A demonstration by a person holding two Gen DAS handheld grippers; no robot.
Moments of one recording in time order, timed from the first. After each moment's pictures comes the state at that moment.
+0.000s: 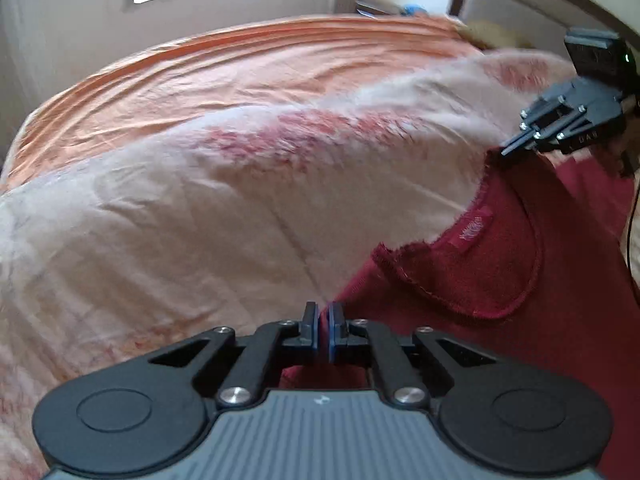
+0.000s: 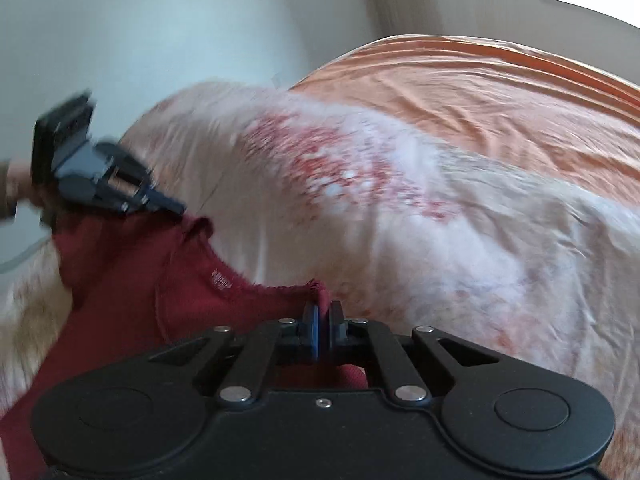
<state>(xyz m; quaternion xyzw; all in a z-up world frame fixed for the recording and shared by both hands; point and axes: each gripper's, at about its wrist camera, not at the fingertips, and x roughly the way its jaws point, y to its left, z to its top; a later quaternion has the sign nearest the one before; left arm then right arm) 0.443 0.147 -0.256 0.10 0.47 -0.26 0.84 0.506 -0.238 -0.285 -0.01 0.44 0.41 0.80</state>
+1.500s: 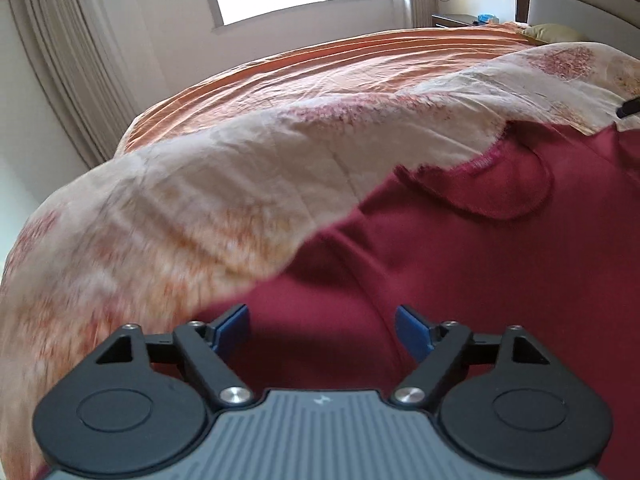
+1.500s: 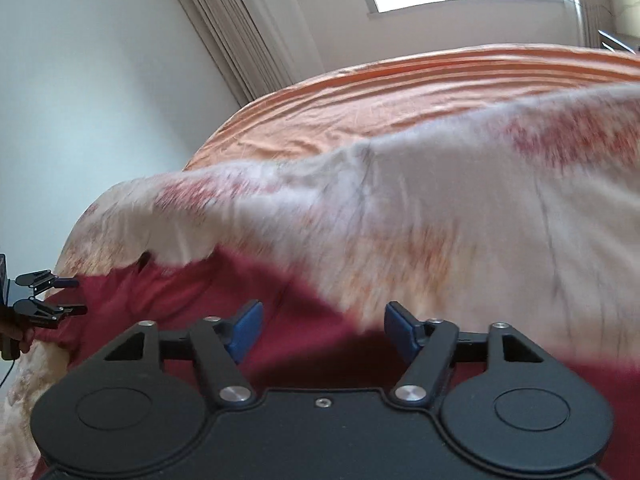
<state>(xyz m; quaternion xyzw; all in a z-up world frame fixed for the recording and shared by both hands) 0.304 0.161 -0.237 0.15 0.43 -0.12 0.88 0.361 -0.405 -0.260 0.13 0.42 0.23 0.87</state>
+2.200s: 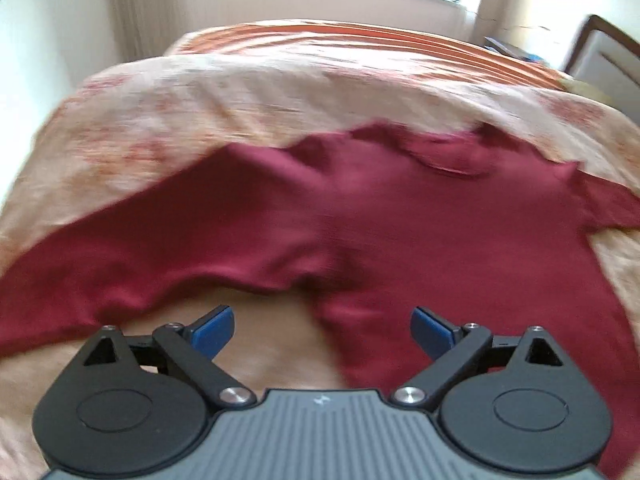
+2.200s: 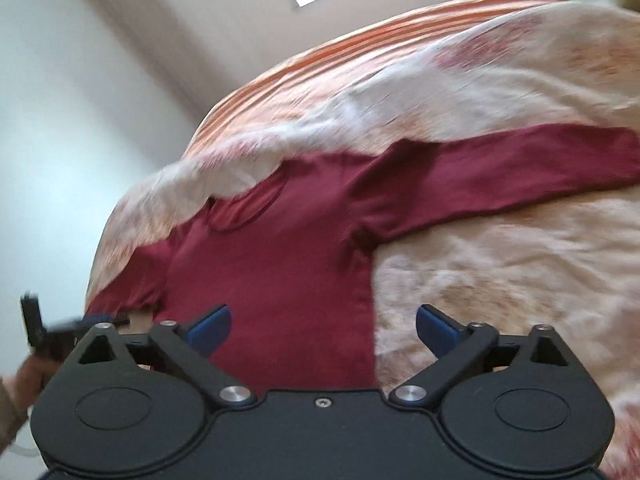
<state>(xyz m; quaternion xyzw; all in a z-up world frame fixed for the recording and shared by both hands) 0.180 0.156 -0.192 0.00 0.49 -0.08 0.87 0.123 -0.368 -0.164 0.22 0.45 0.11 0.86</state>
